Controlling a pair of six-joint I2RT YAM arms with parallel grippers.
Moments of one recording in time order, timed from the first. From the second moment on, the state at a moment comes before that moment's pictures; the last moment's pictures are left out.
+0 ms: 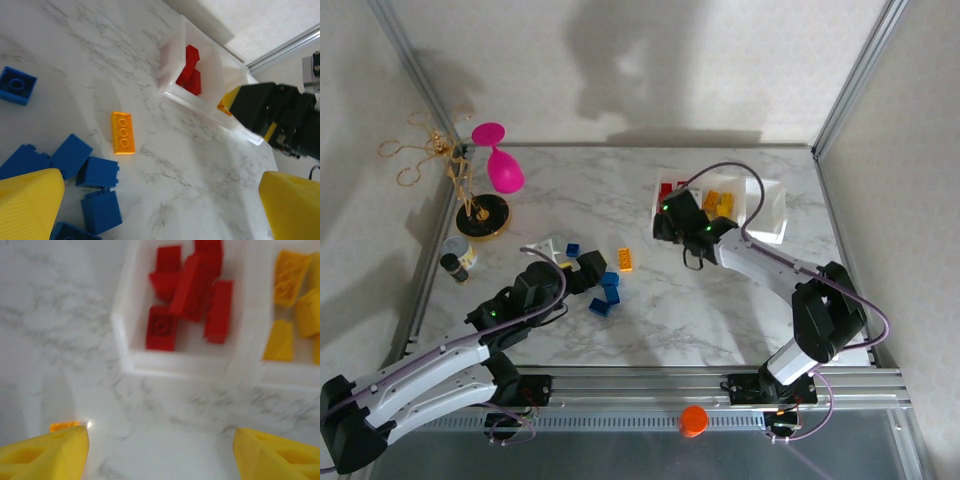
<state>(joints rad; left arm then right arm) -0.78 0.74 0.51 -0.20 -0.32 -0.94 0.73 1.58 1.14 -0.42 0.30 0.59</state>
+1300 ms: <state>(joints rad) -0.78 0.57 0.44 -0.35 -0.42 -1.01 0.91 2.10 1.43 -0.48 0.30 0.61</state>
